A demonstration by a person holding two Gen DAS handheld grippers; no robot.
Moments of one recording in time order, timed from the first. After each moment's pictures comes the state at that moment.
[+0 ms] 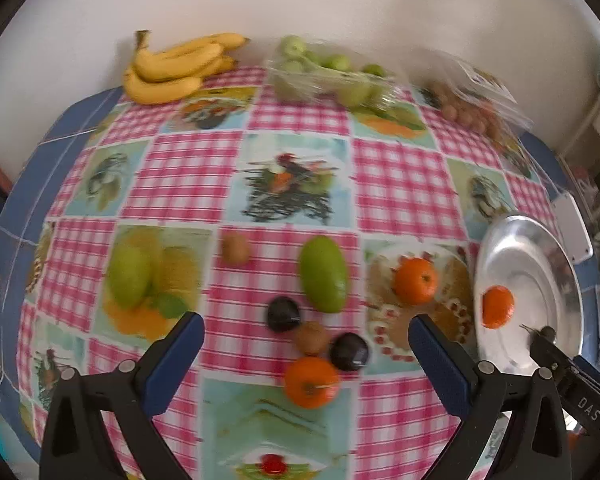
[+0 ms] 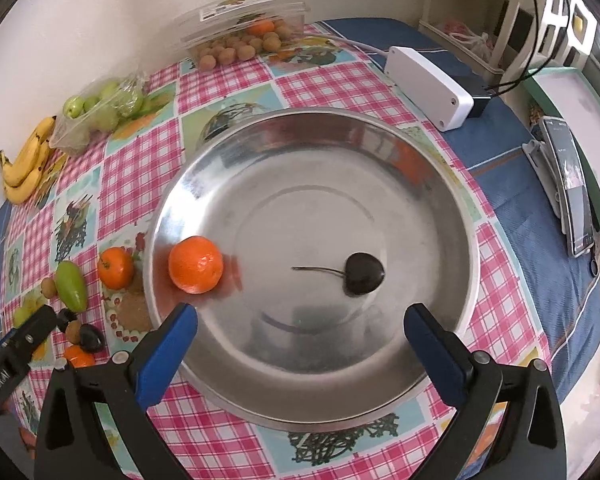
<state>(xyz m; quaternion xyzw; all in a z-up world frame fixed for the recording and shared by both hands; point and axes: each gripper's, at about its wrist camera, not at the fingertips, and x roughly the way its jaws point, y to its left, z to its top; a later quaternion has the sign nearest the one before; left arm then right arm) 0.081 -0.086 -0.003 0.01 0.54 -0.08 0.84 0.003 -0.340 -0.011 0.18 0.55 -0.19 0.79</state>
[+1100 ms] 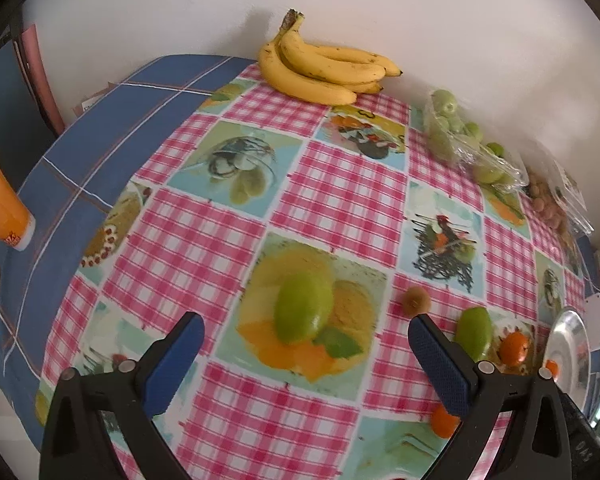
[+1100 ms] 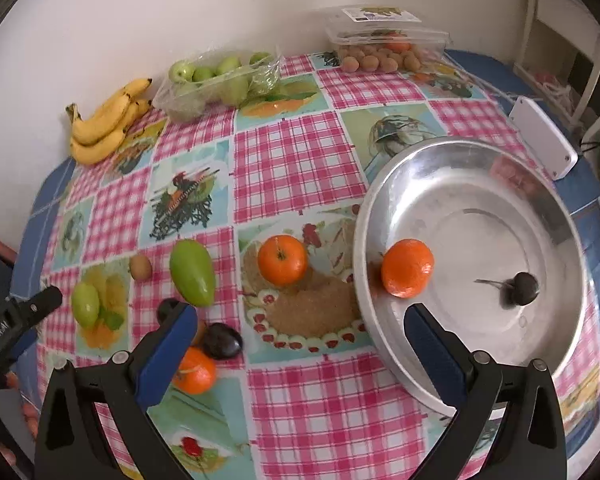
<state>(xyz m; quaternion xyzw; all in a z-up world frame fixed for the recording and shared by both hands) 0.112 0.058 -0.005 -0.09 0.52 0.01 0.85 0.054 -0.224 -0.005 0.16 0.52 -0.09 0.83</state>
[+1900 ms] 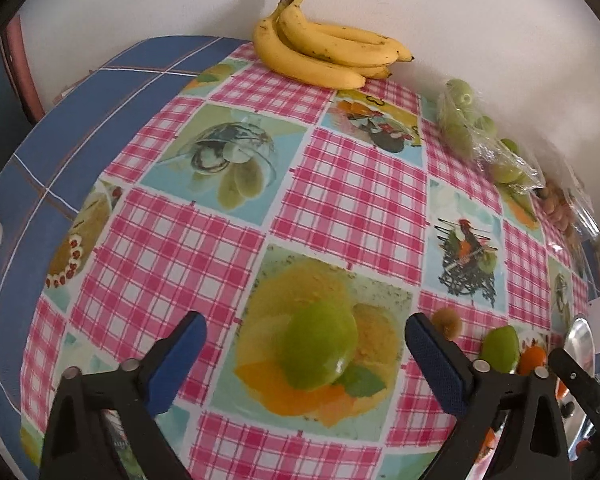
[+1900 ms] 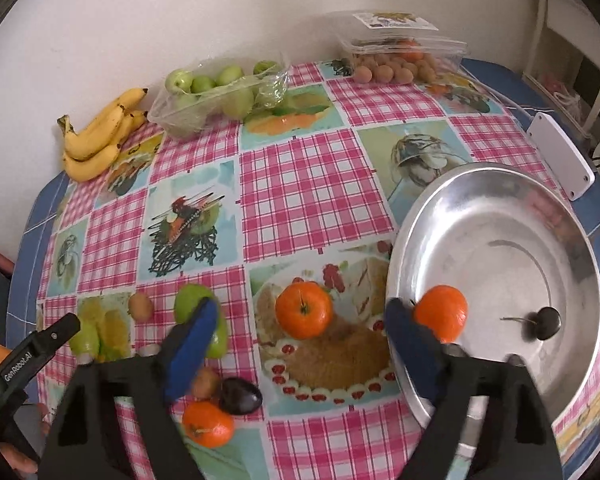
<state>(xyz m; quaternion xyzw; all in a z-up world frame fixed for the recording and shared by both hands) 0.146 0.073 -0.041 -0.10 0.54 -0.01 0.84 0.090 -0.216 -0.015 0.16 0.51 -0.10 0.84</state>
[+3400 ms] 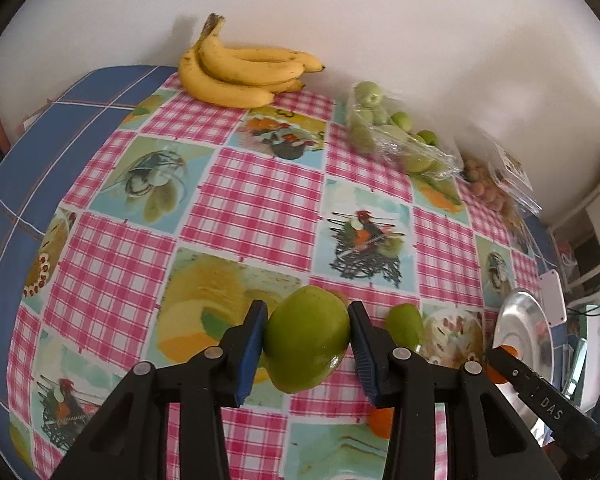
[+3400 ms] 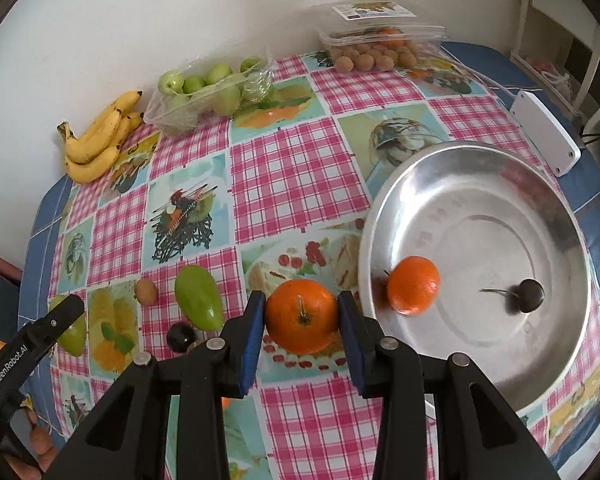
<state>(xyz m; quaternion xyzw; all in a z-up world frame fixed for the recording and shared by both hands) 0.121 0.019 0.010 -0.09 0.52 -0.10 0.84 0.065 -0.226 0.000 0.19 0.53 -0.11 0.82</state>
